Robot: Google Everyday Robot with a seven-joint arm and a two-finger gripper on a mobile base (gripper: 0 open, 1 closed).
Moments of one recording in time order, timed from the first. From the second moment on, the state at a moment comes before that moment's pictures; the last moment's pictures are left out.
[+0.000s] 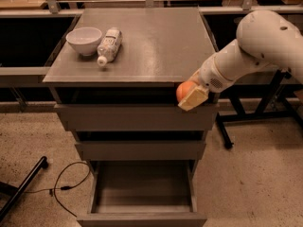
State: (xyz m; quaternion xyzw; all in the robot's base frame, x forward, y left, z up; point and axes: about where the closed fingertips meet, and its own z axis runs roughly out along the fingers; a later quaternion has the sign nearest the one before) arm 0.596 -0.116 0.820 -0.56 0.77 0.11 0.28
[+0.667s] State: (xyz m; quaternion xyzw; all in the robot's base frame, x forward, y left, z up) arm 0.564 -0.118 0.830 -0.55 0.77 0.12 0.29
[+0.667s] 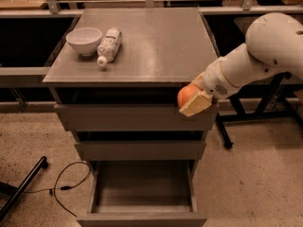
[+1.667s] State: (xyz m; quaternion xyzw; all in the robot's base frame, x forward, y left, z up) arm 0.571 -0.109 0.733 -0.54 0.77 0.17 0.28
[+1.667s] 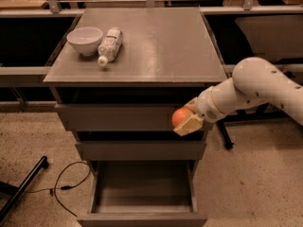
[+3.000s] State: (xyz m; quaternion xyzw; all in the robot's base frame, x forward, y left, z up) arm 0.545 -0.063 0.501 -0.50 0.76 0.28 0.29
